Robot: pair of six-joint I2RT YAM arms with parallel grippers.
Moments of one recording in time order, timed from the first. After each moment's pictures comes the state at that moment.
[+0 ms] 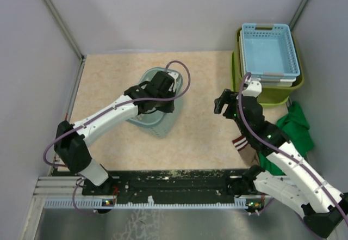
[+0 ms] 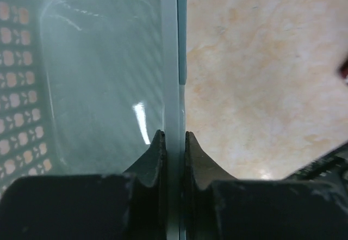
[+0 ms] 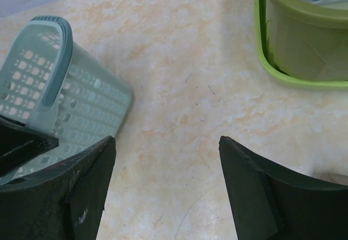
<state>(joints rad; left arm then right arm) -0.80 1.59 1.36 -0.64 -0.15 -0.35 0.63 0.77 0.88 -0.48 0.45 0.52</state>
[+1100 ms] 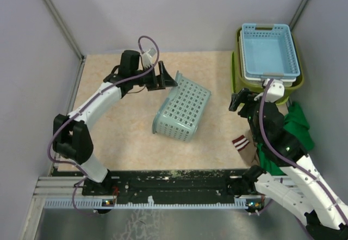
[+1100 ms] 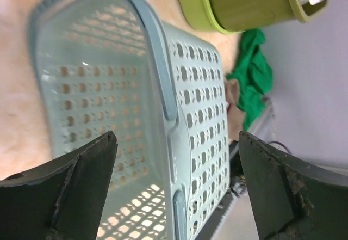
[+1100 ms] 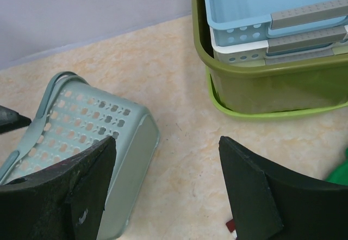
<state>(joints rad) -0.41 1.65 1.32 -0.20 0.65 -0.62 0.63 0.64 0.95 -0.53 0.64 0.40</state>
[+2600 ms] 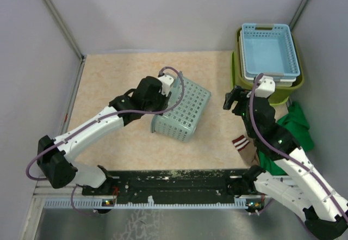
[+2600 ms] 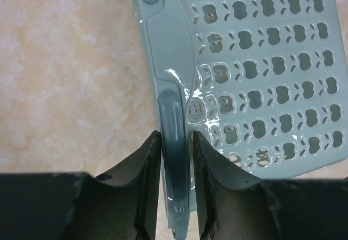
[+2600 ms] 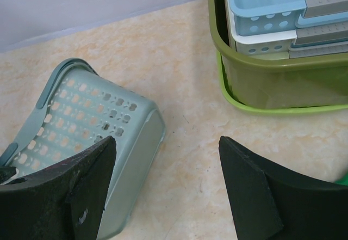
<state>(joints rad) -0.80 1.38 1.22 -0.51 -0.18 -0.08 0.63 0.71 0.95 -0.51 0.60 0.42</state>
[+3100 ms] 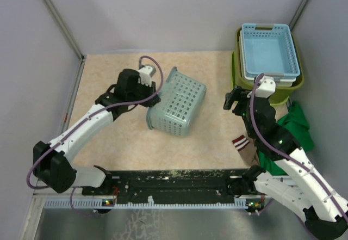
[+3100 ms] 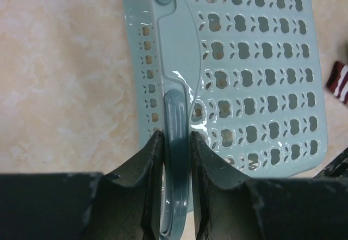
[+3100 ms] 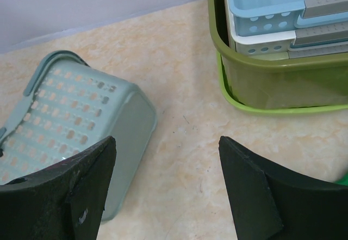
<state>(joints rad) -0.60 1.35 1.15 -0.40 0.08 -0.16 0.63 0.71 0.95 -0.51 0.60 0.42</state>
